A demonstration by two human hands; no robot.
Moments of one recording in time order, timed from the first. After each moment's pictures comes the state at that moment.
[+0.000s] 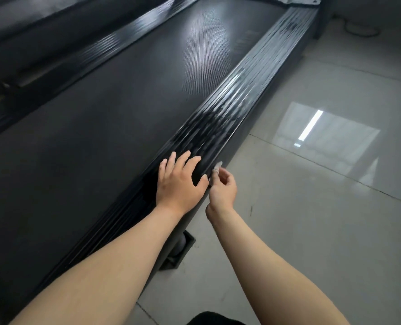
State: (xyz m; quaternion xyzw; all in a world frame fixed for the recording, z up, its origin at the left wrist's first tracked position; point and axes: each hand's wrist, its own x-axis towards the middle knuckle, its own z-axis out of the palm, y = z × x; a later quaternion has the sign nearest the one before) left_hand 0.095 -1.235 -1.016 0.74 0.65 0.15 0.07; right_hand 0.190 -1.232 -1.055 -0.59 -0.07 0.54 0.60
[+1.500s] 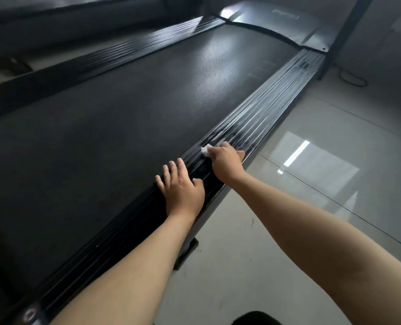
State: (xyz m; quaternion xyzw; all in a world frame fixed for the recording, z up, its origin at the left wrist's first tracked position) left_hand 0.053 -1.255 -1.021 0.55 0.77 0.27 0.18; right_hand 0.172 -1.158 -1.004 -0.63 -0.75 0.12 0.15
